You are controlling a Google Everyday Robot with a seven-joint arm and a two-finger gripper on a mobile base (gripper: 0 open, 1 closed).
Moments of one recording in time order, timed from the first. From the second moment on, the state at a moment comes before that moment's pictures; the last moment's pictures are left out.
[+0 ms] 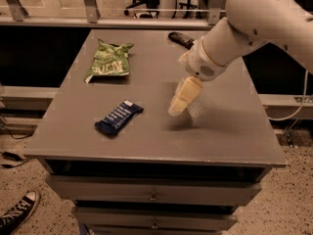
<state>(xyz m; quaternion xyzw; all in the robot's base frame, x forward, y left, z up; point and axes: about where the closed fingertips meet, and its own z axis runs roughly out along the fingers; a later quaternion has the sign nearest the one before) 0.575 -0.074 0.865 -0.61 0.74 0.12 0.27</state>
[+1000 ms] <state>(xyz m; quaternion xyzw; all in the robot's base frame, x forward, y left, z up) 0.697 -0.004 0.850 -0.56 0.73 0.19 0.35</state>
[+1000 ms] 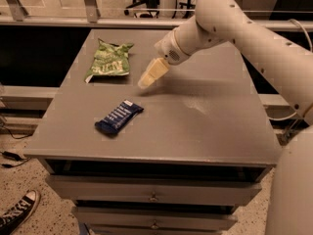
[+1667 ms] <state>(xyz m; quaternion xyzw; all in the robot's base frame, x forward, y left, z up) 0.743 0.059 0.852 -0.48 0.73 0.28 0.38</state>
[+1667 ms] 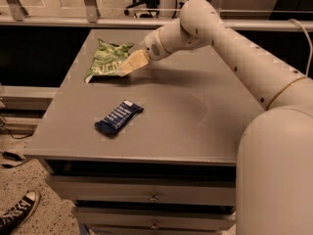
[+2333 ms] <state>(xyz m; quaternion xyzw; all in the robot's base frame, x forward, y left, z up) 0.744 0.086 0.826 -0.44 0.75 0.32 0.37</state>
